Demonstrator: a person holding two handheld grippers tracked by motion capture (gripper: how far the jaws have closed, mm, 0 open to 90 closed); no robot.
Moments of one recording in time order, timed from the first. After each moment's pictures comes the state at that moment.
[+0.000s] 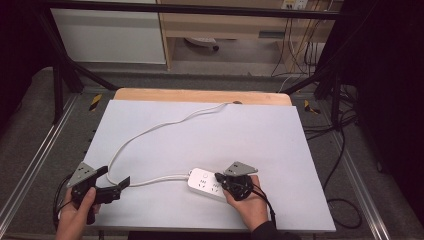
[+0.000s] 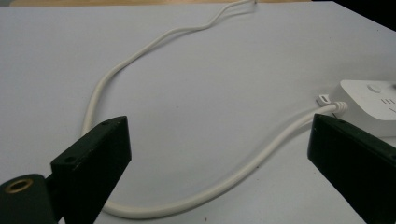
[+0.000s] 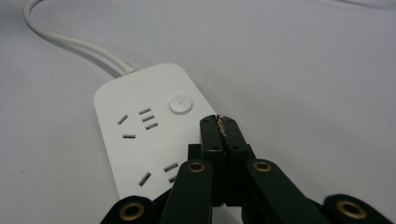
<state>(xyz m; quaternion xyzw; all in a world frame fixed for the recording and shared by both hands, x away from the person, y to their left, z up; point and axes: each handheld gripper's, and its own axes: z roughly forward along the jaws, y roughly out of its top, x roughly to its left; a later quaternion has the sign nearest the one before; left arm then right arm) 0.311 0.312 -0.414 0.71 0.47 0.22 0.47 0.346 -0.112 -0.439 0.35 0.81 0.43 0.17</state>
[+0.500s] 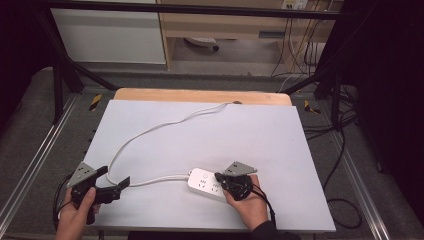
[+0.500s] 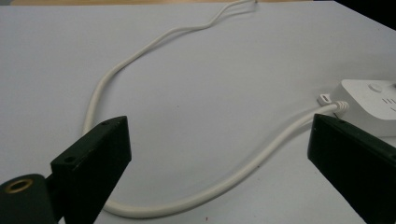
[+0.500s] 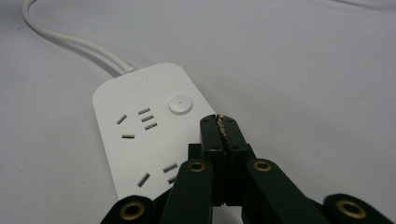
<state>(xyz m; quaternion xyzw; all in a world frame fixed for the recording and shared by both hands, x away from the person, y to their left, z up) 0.311 0.312 -0.414 0.71 0.47 0.22 0.47 0.346 -0.111 -0.439 0.35 0.82 0.42 0.18</state>
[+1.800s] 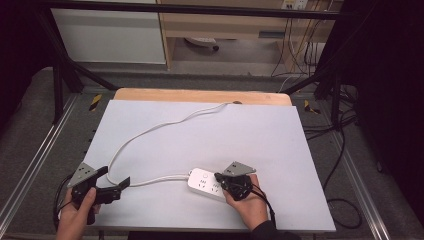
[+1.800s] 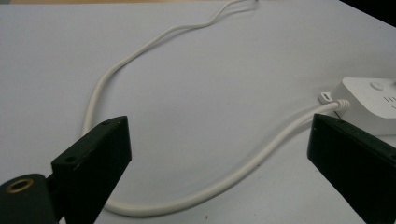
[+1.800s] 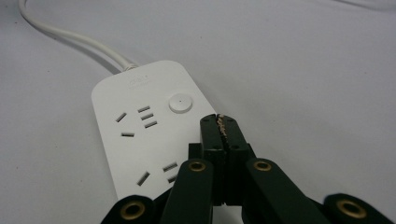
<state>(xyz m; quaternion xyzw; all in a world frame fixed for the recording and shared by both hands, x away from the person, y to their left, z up) 0.311 0.311 -0.414 0.72 0.47 0.22 0.46 0.346 -0.109 -0.438 0.35 0.82 0.42 0.18</state>
